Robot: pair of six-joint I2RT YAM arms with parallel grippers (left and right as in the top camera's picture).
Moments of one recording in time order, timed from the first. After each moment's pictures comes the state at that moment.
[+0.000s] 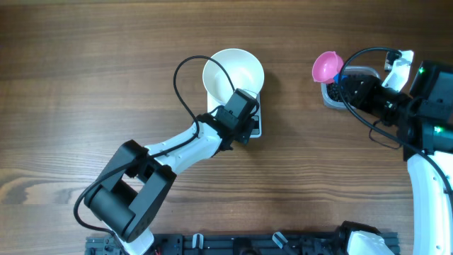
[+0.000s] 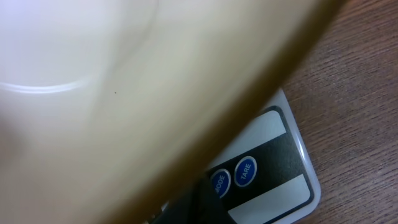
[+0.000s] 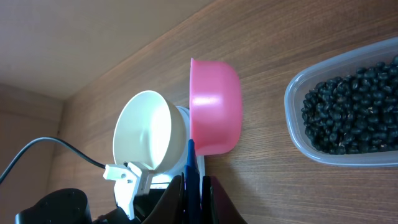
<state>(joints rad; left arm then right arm) -0.70 1.83 1.01 -0.23 -0.08 -0.24 -0.22 1.19 1.07 -0.64 -0.59 0.33</state>
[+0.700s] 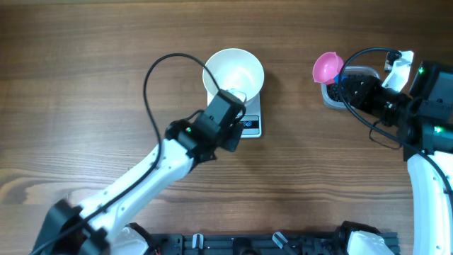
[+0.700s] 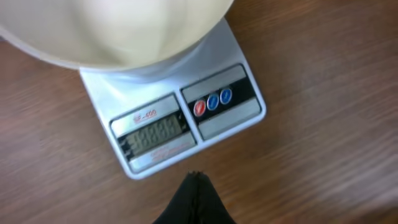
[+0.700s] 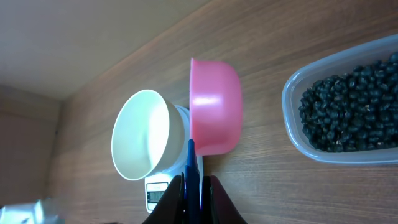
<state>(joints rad) -0.70 1.44 1.00 -0.59 -0.08 -0.24 -0.22 1.19 1.07 -0.65 -0.58 0.33</state>
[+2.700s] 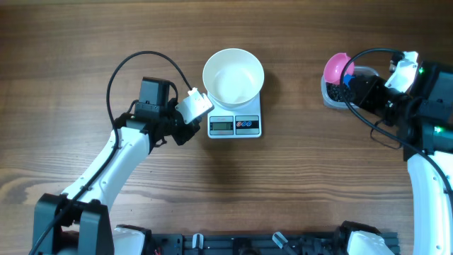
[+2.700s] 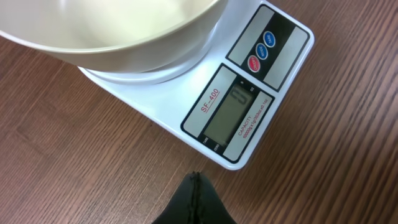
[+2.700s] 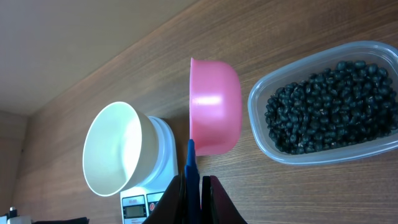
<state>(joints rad) -0.21 1.49 0.85 -0.41 0.43 0.69 -0.22 1.19 1.07 -0.65 -0.46 0.33</state>
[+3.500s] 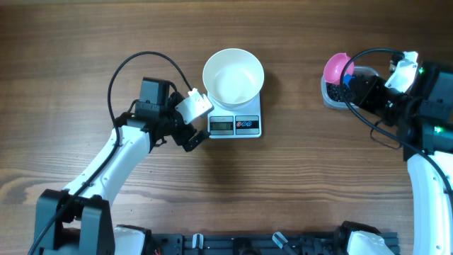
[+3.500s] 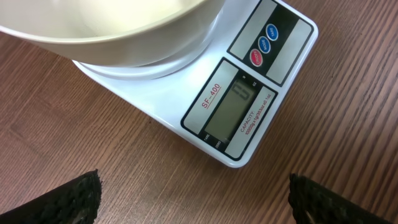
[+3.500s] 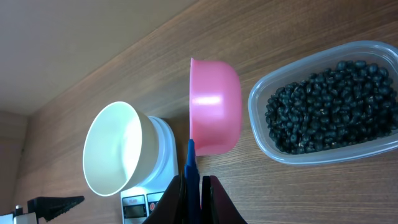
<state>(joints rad) -0.21 1.51 0.85 -0.41 0.43 0.71 -0.22 1.19 1.07 -0.65 -0.47 0.33</state>
